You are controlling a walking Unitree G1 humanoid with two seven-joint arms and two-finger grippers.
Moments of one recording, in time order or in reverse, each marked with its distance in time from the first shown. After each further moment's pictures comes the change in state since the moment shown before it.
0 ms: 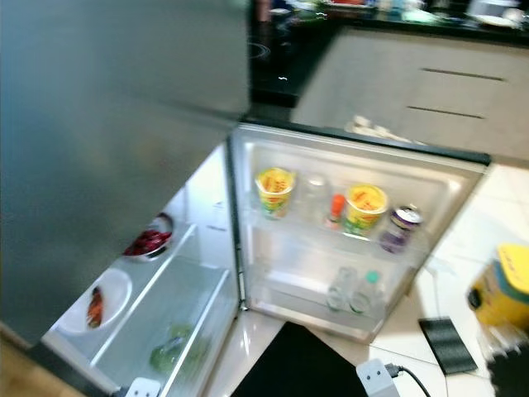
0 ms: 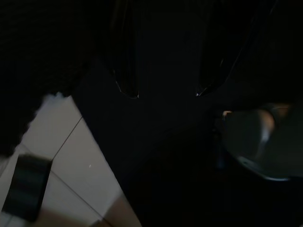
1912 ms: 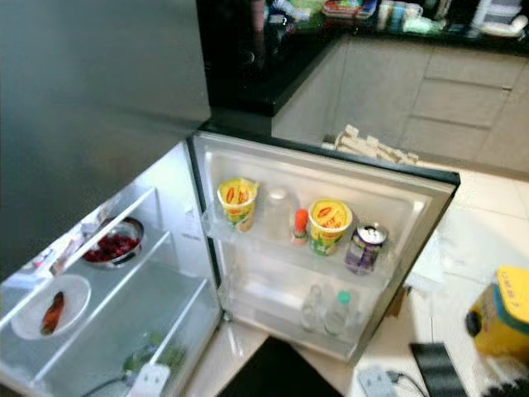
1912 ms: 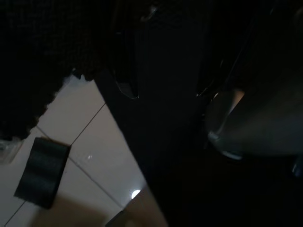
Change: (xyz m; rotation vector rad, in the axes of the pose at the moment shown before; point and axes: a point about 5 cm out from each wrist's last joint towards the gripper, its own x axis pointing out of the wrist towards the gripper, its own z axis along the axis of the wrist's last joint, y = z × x) left arm 0.003 -0.006 0.020 -0.004 -0.062 -0.025; right arm -0.001 -0.001 -0.002 0.019 0.007 0.026
